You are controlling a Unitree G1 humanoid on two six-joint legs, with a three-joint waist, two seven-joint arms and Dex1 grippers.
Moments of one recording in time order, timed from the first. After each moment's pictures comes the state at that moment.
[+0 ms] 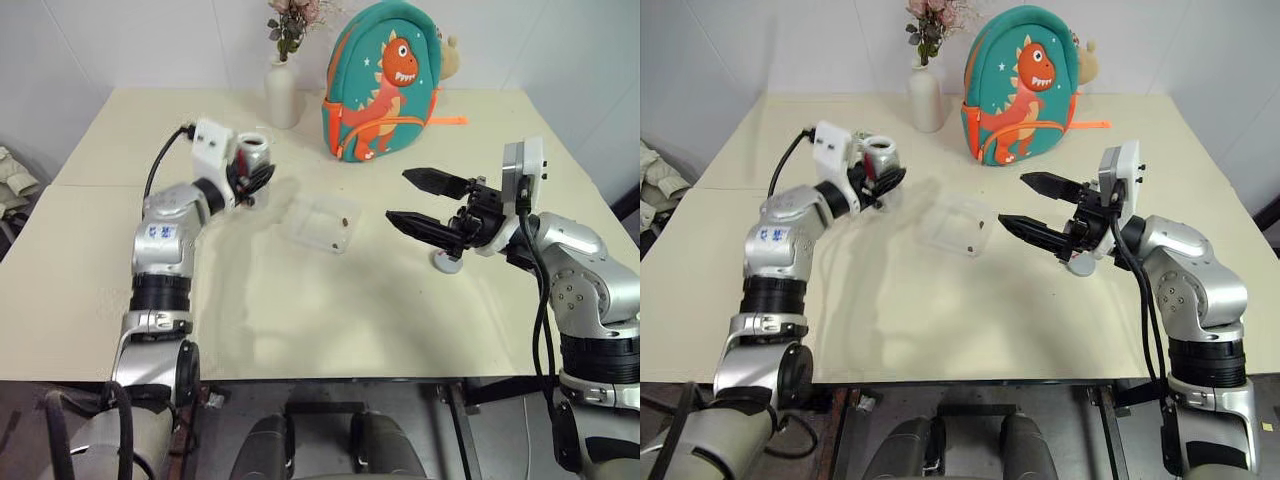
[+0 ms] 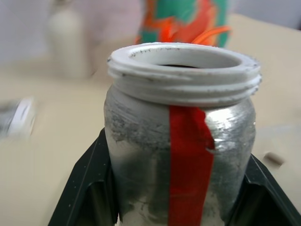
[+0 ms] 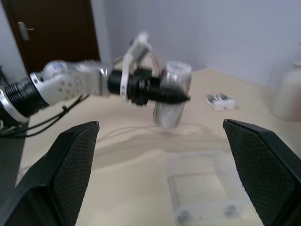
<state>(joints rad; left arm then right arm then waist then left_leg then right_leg) -0.84 0.35 0.25 0.49 -0.10 0.36 -0.49 -0.60 -0.60 -0.12 -0.14 0.73 0.53 0.99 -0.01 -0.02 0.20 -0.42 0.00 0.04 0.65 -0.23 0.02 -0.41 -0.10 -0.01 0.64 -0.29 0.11</state>
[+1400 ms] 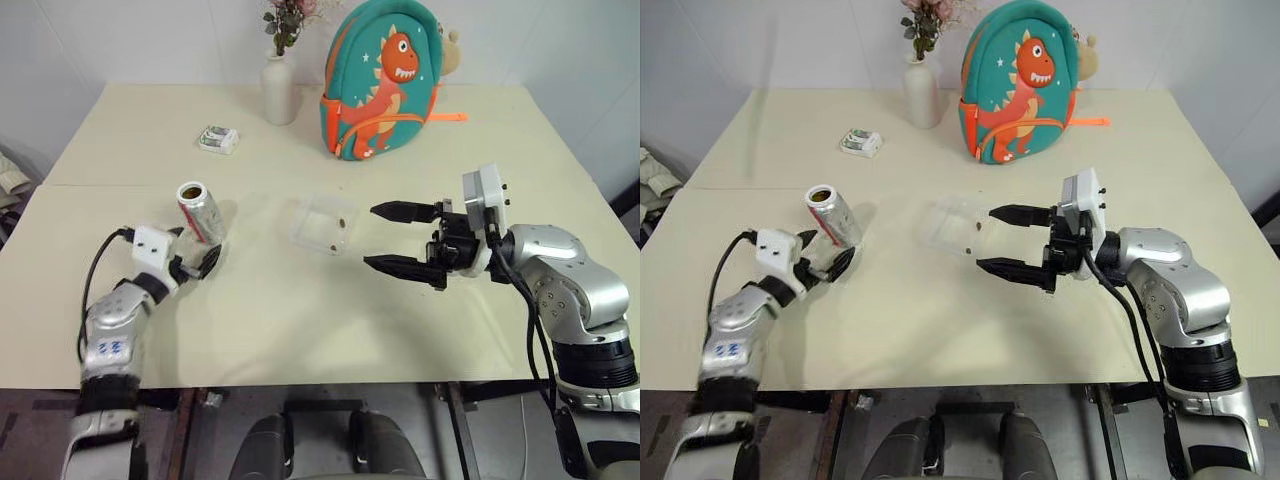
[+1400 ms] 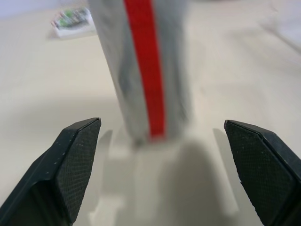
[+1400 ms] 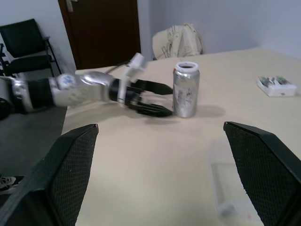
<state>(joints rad) -0.23 0.56 0.27 0.20 -0.21 0.06 -0.55 -0.53 -0.66 -0.05 -0.21 0.69 0.54 1.10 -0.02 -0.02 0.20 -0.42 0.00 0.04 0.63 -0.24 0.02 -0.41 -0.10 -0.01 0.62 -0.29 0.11</state>
